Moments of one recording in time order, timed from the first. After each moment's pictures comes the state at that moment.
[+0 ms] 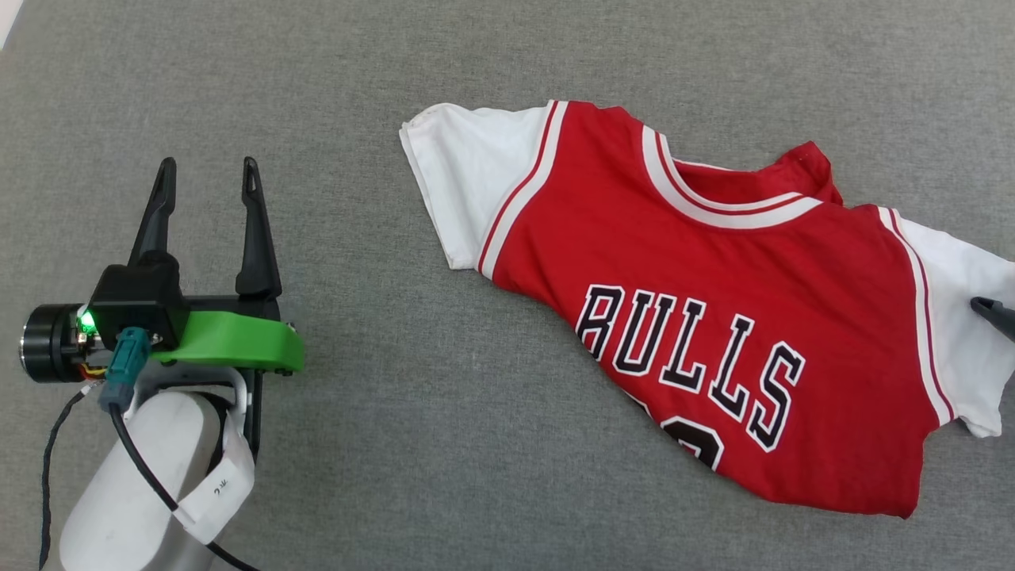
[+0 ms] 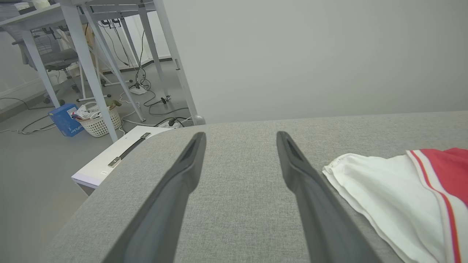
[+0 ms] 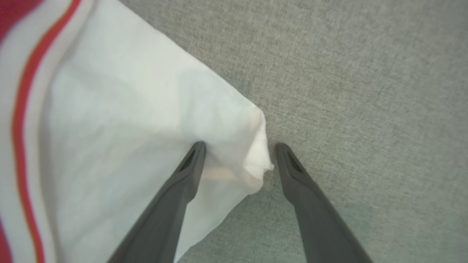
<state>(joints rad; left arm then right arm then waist) -0.37 0.44 -0.33 0.03 -0.39 0.30 -0.26 -0.52 -0.85 0.44 0.34 0.81 0.13 0.70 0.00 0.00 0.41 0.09</state>
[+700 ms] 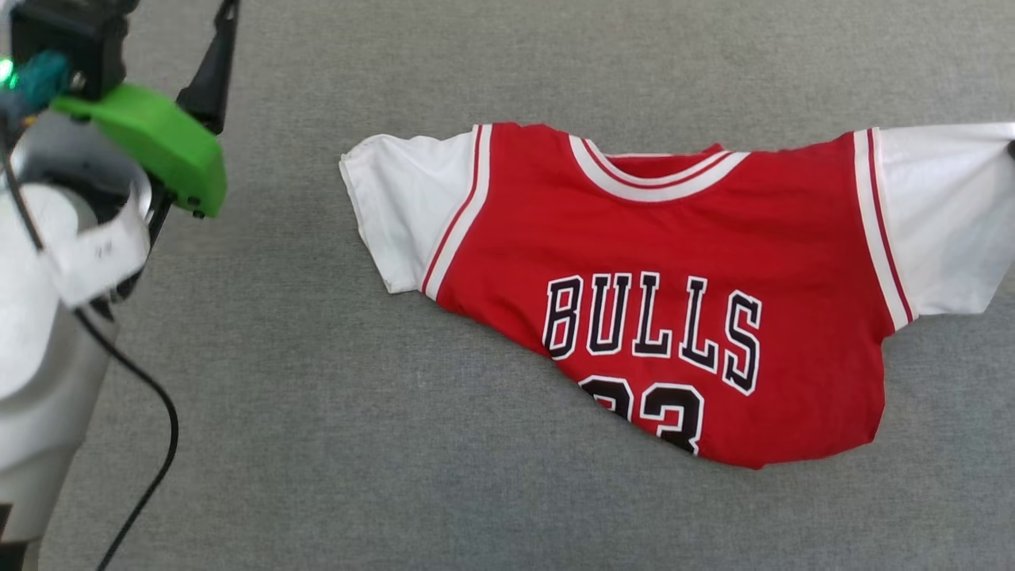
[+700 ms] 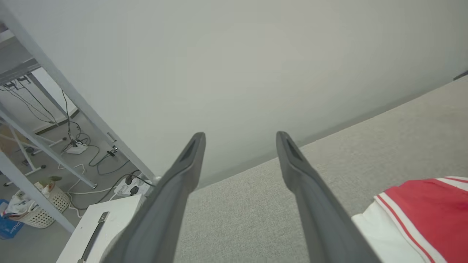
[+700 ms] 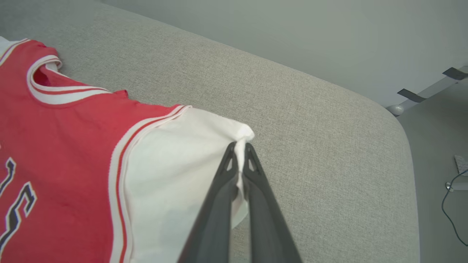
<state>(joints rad) -0.80 0.58 -0.38 0.18 -0.40 -0.05 0.07 -0.60 -0.92 0.45 0.16 0.82 0.13 0.29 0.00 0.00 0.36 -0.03</state>
